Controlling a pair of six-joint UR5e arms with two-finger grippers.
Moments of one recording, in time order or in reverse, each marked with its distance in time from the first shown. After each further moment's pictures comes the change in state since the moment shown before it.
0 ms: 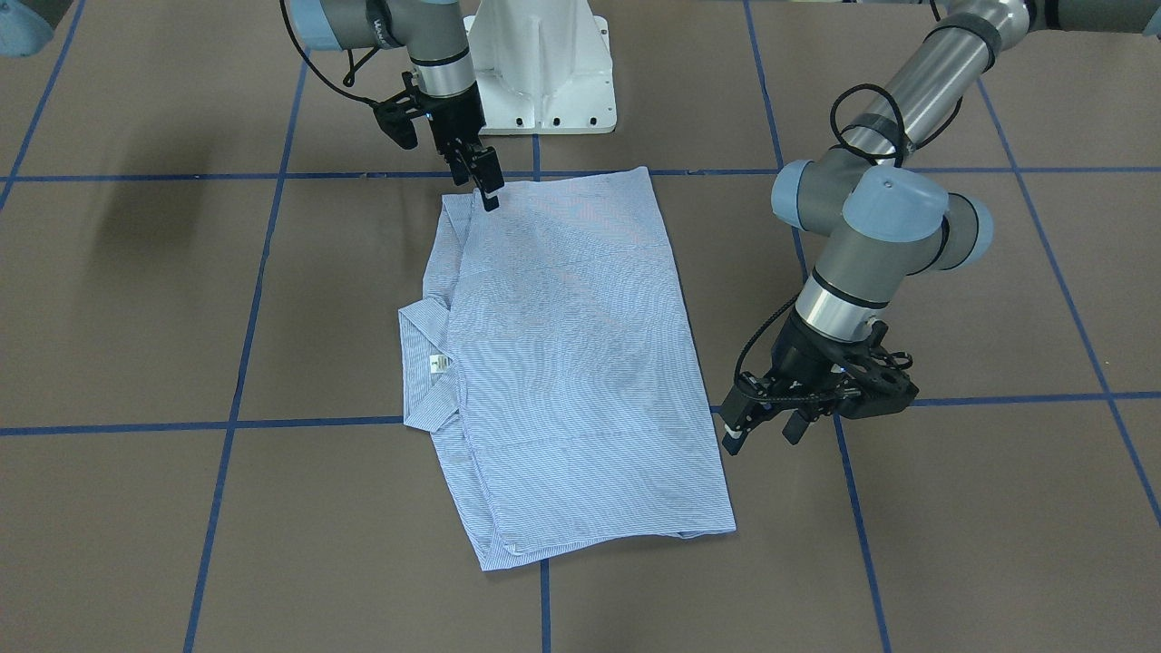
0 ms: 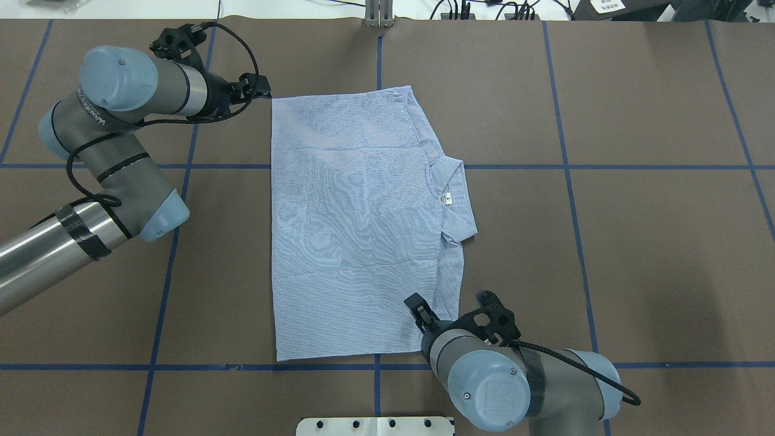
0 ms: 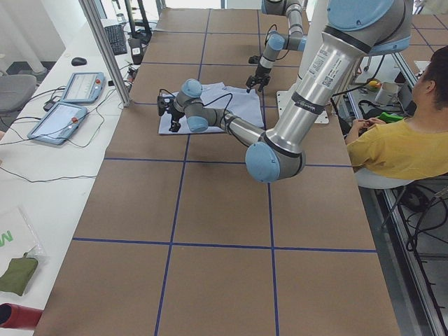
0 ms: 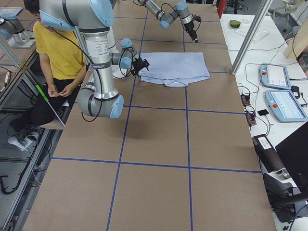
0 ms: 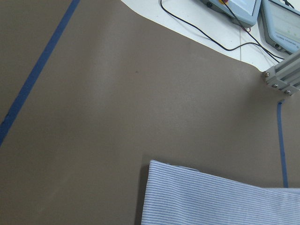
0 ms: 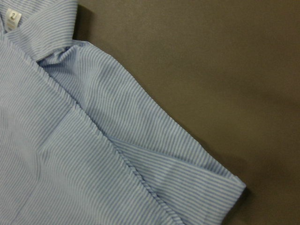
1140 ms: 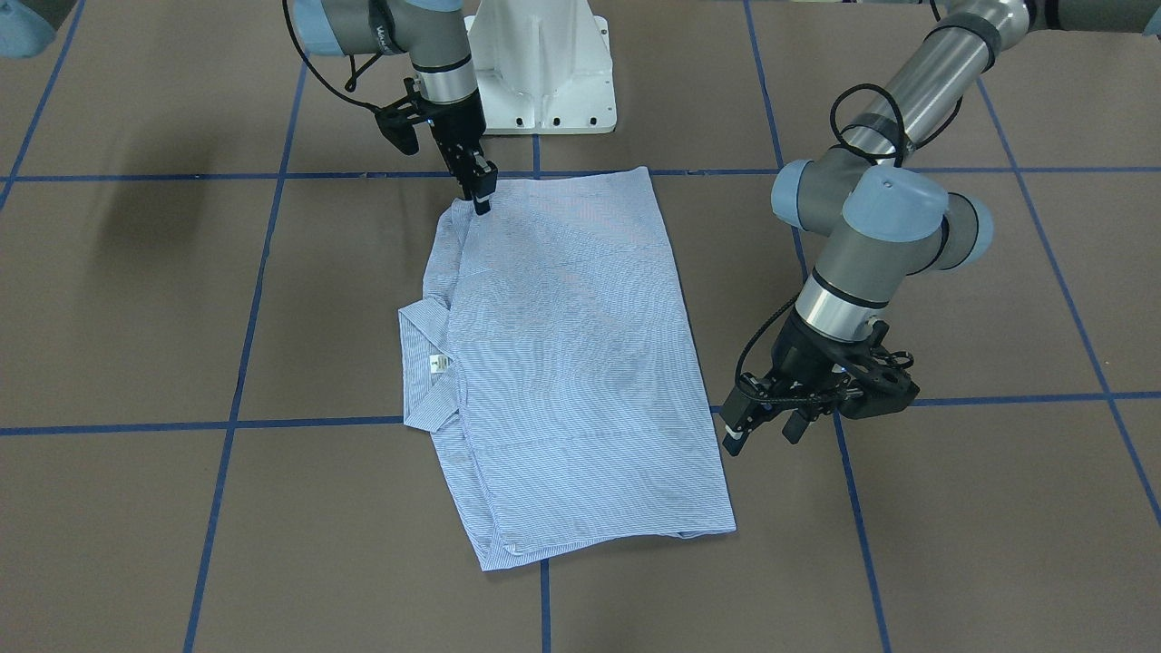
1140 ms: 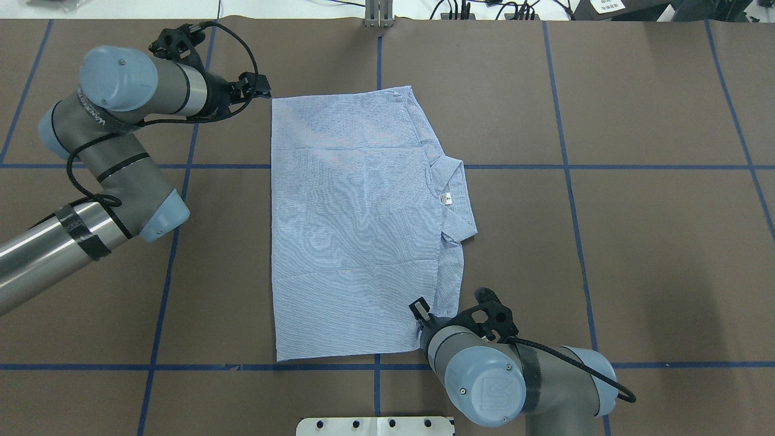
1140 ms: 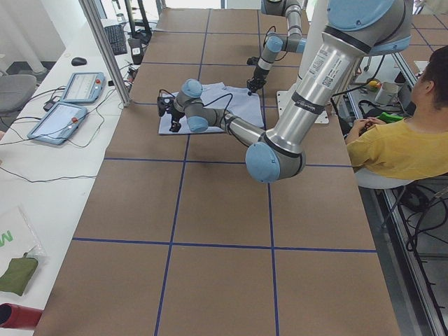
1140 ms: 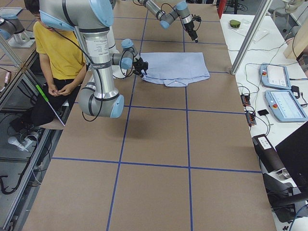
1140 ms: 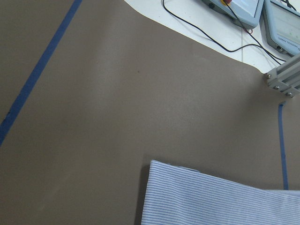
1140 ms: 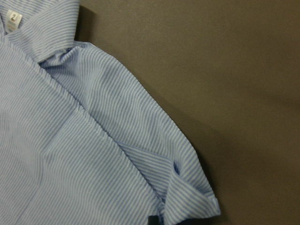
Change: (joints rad) left arm 0.000 0.000 -0.001 0.001 0.002 -0.023; right arm 0.005 0.009 -0.011 0.002 0.001 0.001
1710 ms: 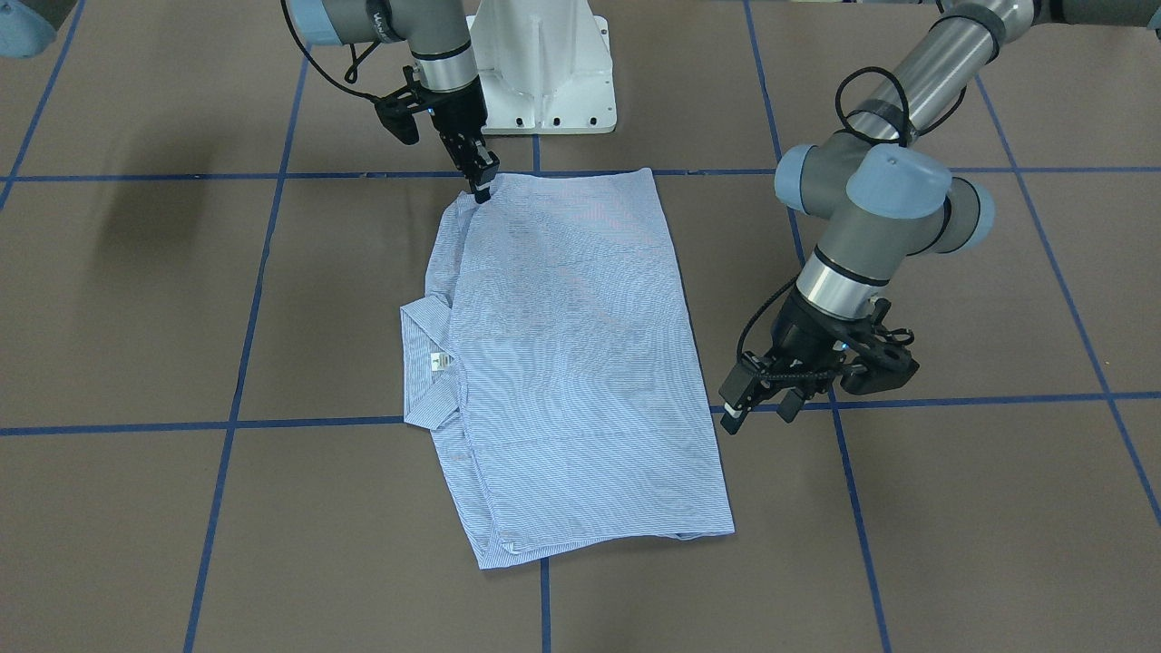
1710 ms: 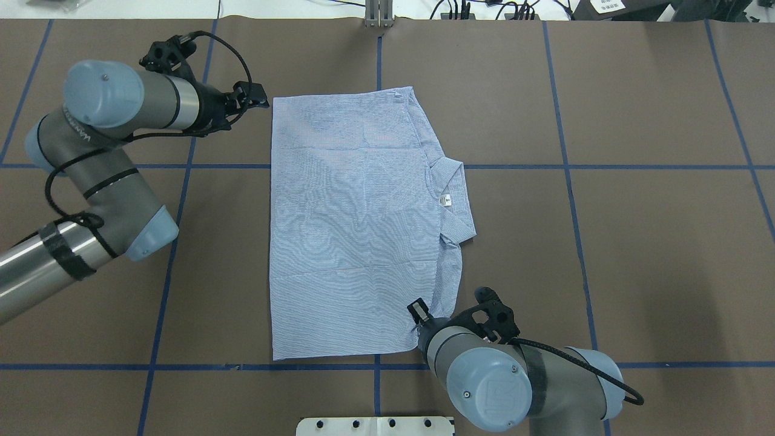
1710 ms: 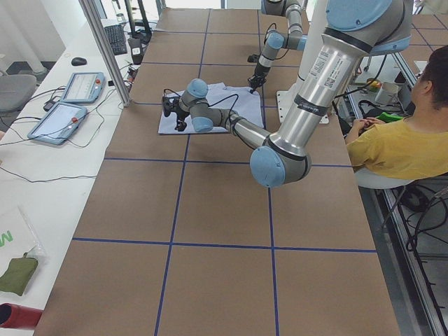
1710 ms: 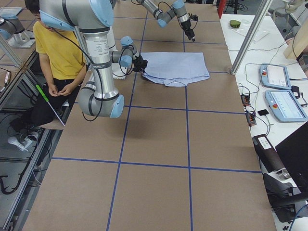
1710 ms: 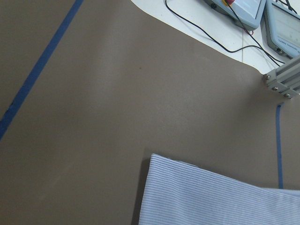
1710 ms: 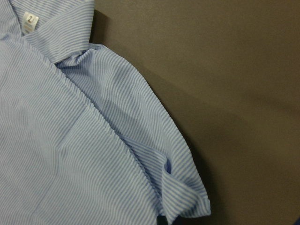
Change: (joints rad) left arm 0.045 0.099 -0.152 0.002 -0.005 -0.114; right arm -0.003 0.000 0.047 -0.026 0.003 -0.001
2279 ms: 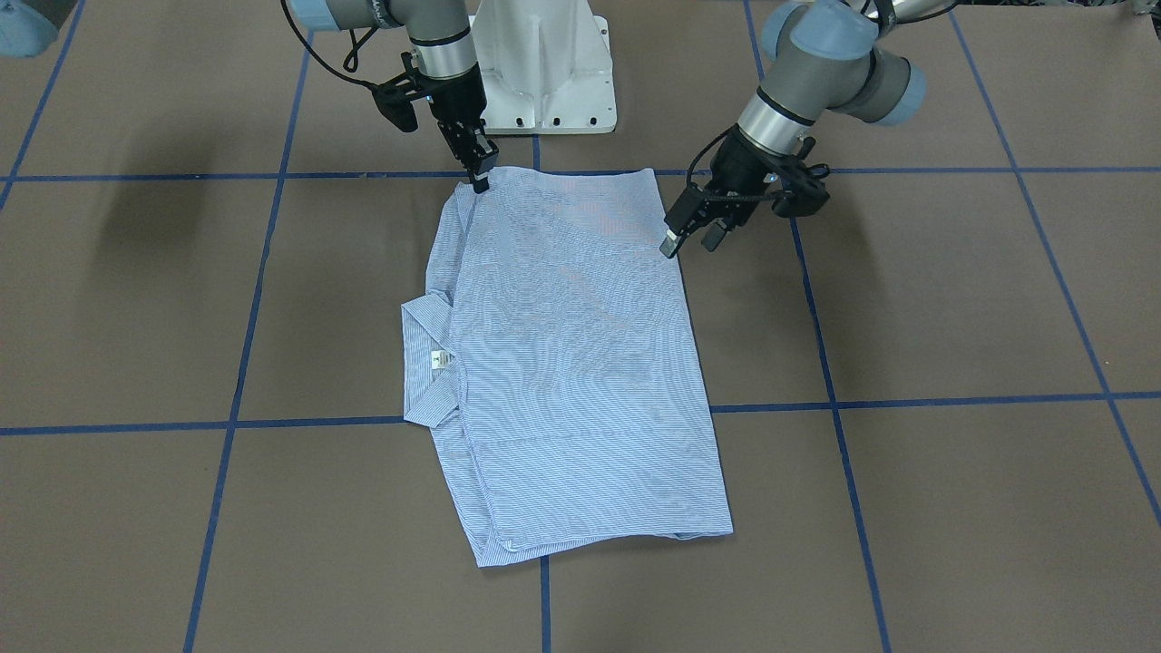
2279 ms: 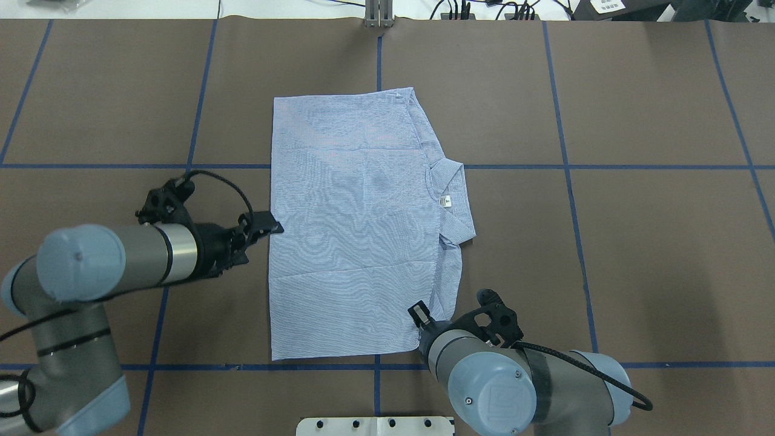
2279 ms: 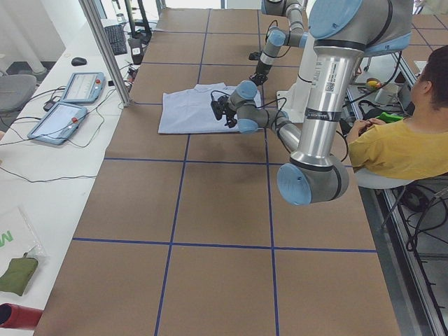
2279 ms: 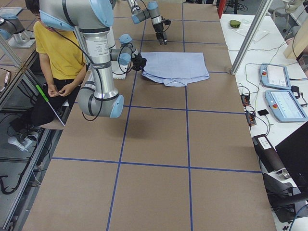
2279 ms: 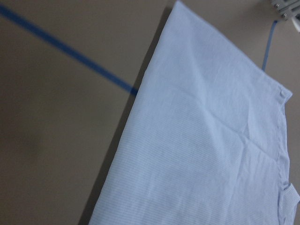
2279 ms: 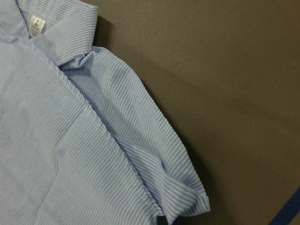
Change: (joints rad) left arm 0.381 0.301 -0.386 0.030 0.200 -0.364; right arm -0.008 -0.001 0.037 -0.045 -0.001 0.000
